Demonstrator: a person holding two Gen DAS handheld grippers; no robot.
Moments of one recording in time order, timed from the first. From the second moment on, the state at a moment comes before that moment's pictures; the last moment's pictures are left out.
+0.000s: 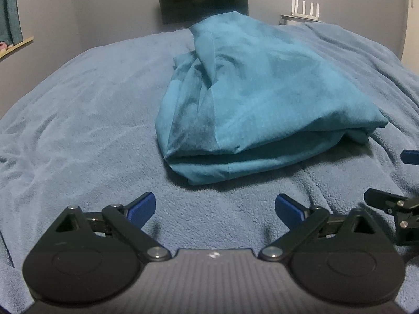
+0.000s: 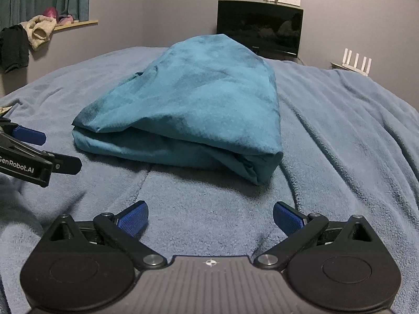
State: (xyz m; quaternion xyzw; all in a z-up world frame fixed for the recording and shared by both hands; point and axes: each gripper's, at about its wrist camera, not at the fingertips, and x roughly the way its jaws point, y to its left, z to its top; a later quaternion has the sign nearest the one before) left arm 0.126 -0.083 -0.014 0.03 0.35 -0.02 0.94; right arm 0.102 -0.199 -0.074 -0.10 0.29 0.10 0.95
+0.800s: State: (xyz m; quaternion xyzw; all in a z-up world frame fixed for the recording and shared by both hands) left arm 0.128 -0.086 -0.015 0.04 0.35 -0.02 0.94; right arm 0.105 -0.200 -0.078 -0.09 0.30 0.09 0.94
